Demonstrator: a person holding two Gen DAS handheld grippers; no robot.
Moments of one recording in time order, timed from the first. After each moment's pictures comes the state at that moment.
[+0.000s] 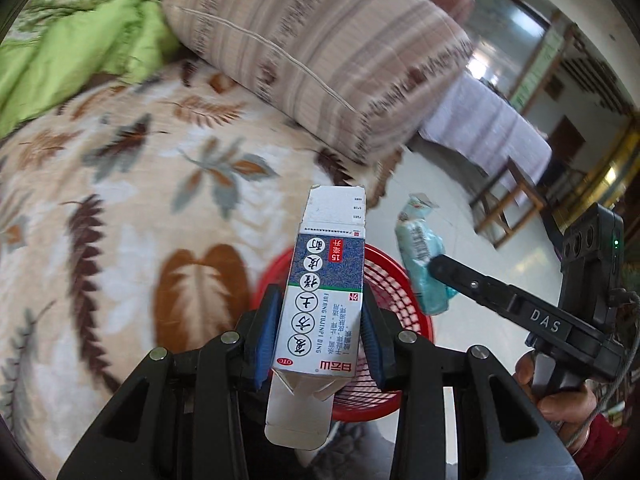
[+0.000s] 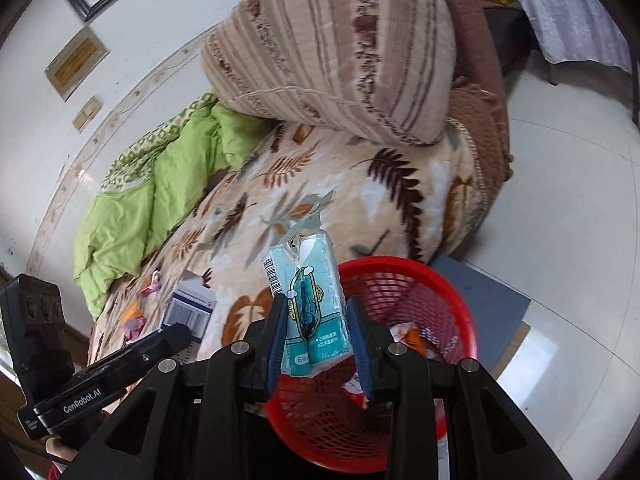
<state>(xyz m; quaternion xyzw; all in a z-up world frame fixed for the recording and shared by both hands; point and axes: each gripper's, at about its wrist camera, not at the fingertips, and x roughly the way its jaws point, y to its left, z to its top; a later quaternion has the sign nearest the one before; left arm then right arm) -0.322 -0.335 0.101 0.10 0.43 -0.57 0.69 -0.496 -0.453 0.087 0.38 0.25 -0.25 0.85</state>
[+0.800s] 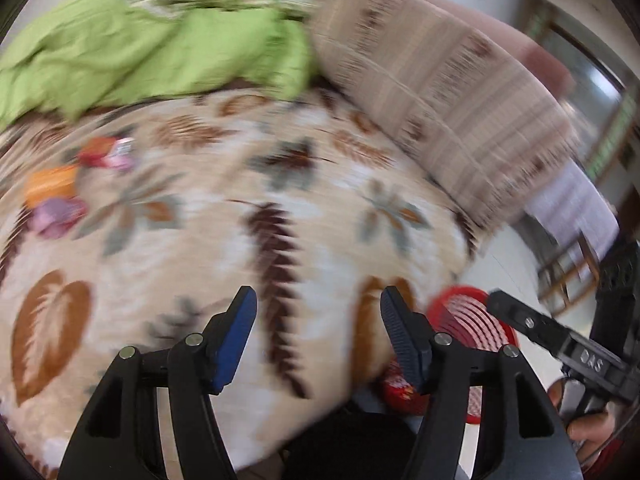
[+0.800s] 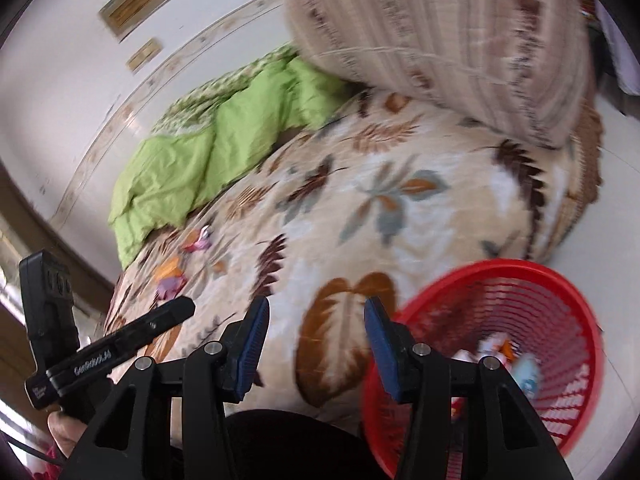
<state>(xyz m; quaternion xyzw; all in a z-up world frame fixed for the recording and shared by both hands) -0.191 -0.205 0.107 0.03 0.42 -0.41 0.81 -0.376 -0.394 0.094 0.32 0.29 -0.13 0.89</state>
